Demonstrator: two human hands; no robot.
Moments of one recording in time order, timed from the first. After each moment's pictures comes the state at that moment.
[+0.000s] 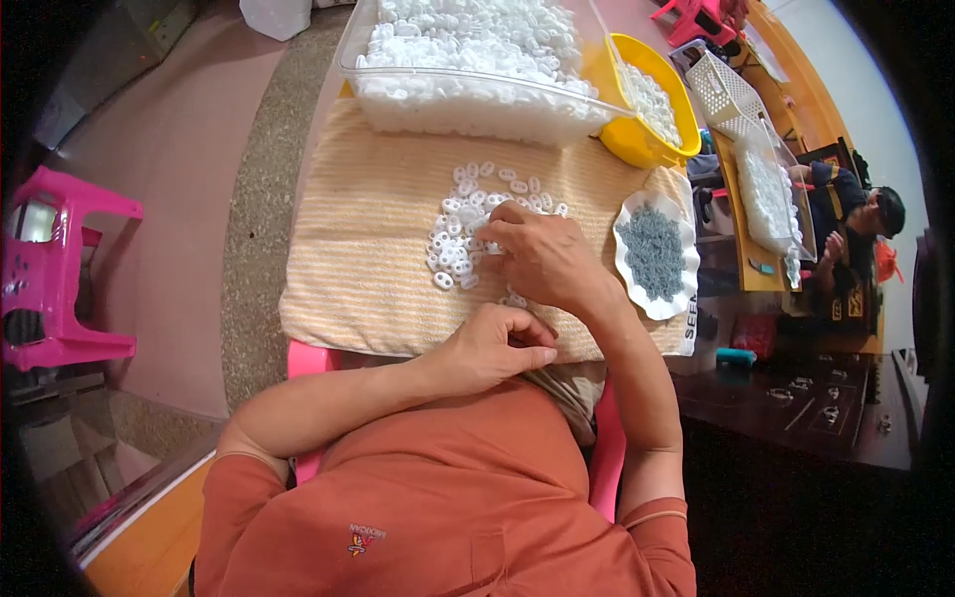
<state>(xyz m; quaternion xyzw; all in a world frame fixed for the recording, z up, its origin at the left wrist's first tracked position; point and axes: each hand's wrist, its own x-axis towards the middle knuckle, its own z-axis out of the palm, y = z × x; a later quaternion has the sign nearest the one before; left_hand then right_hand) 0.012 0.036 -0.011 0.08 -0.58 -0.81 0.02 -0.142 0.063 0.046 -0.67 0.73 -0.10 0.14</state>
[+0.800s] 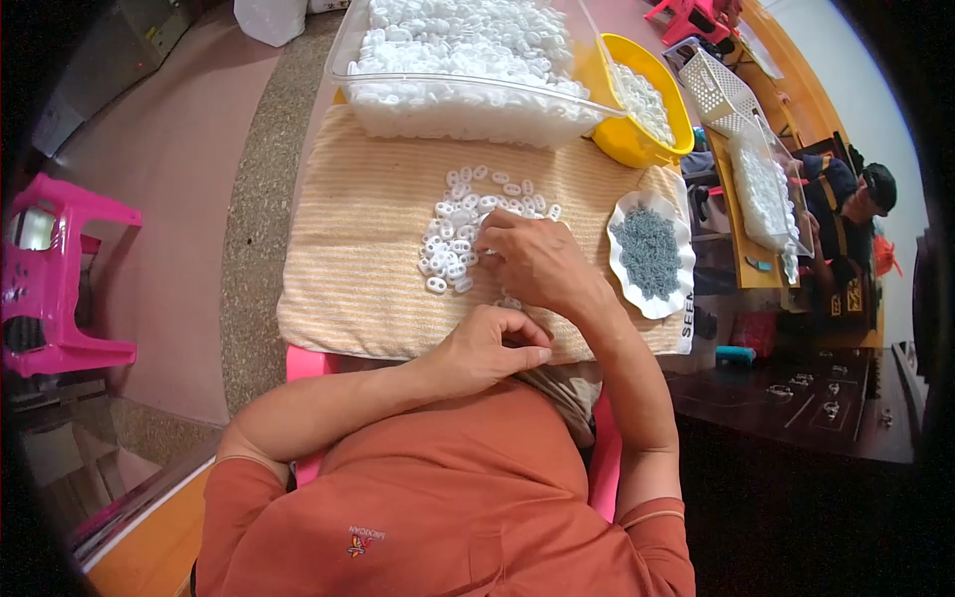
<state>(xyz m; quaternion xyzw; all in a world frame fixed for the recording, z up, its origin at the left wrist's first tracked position) 0.012 0.035 -0.008 0.09 -0.58 -0.81 0.00 -0.145 0.062 0.037 -0.68 0.72 -0.10 0.13</state>
